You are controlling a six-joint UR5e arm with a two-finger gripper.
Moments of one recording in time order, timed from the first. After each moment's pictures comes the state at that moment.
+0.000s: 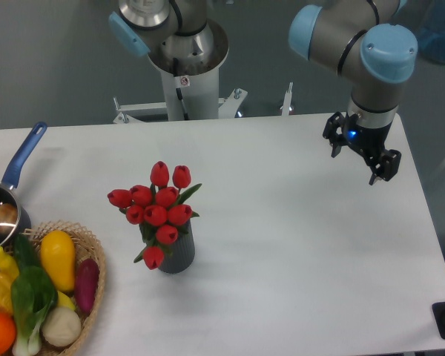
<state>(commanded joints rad) 2.79 -1.85 -1.61 -1.14 1.58 1.63</state>
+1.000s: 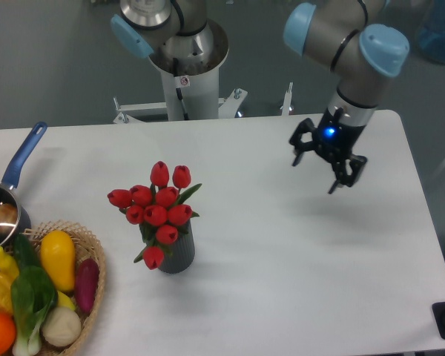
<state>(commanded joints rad) 2.82 -1.75 -1.83 -1.15 0.91 1.62</state>
